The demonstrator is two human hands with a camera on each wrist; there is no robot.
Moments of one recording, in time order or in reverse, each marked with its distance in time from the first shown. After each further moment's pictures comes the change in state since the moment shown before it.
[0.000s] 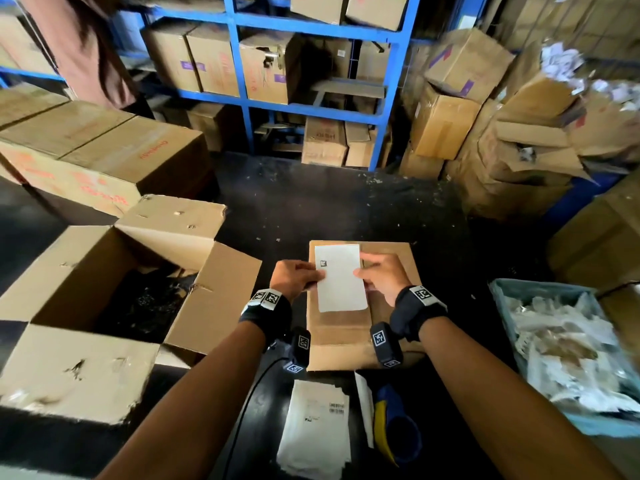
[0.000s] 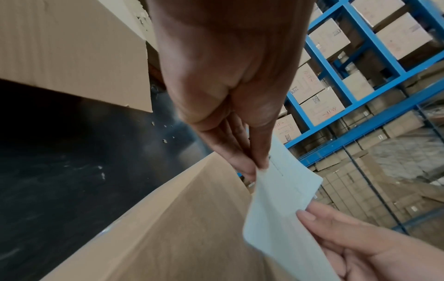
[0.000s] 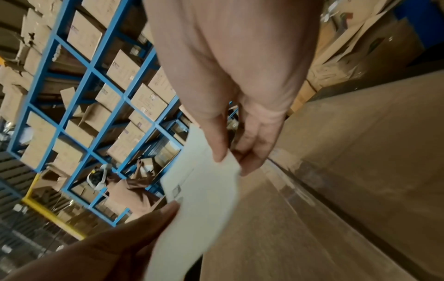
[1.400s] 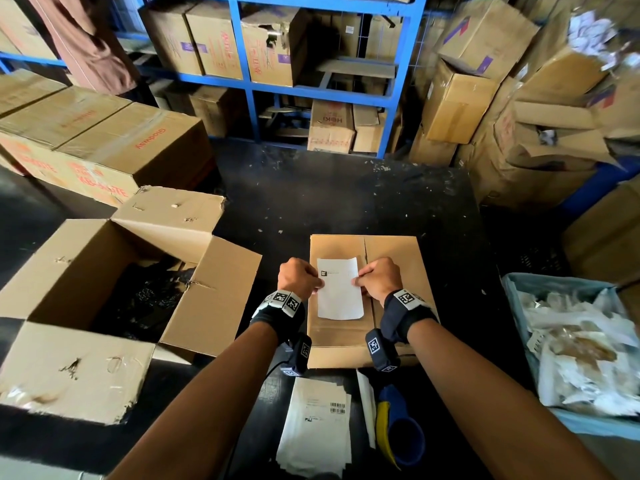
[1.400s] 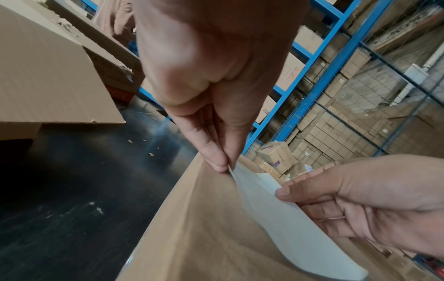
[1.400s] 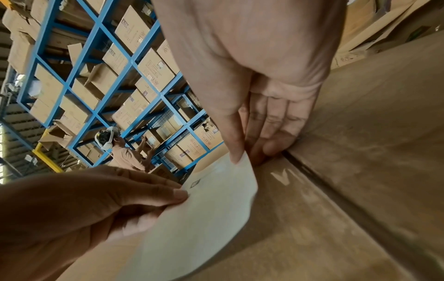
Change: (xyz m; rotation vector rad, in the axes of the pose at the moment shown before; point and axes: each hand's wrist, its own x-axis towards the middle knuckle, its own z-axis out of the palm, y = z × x) left_hand 0.016 -0.008 0.017 0.564 0.153 -0.025; right_hand 0.027 0.027 0.019 -0.421 0.109 0.110
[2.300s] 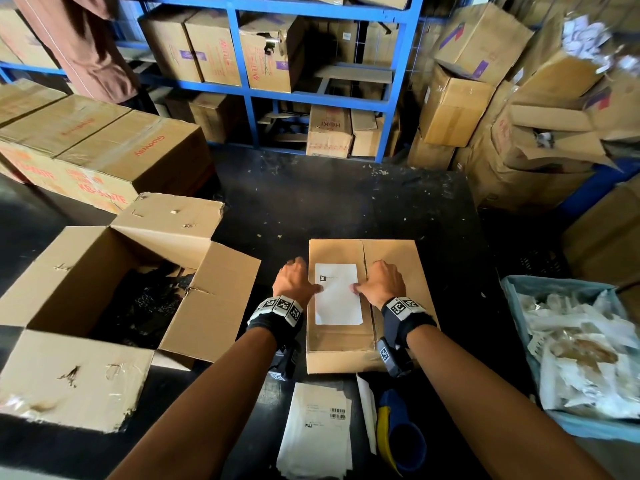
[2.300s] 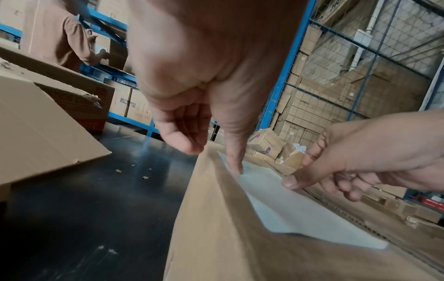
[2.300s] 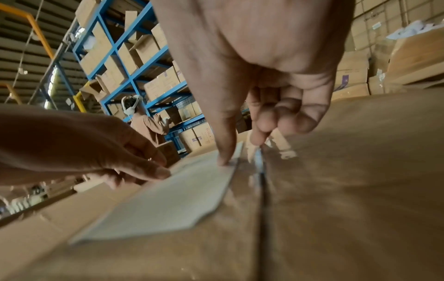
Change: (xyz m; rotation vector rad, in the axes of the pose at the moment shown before) left_hand 0.007 -0.001 -0.001 0.520 0.037 0.170; right_hand -0.004 -0.003 -0.008 -0.458 0.054 -0.107
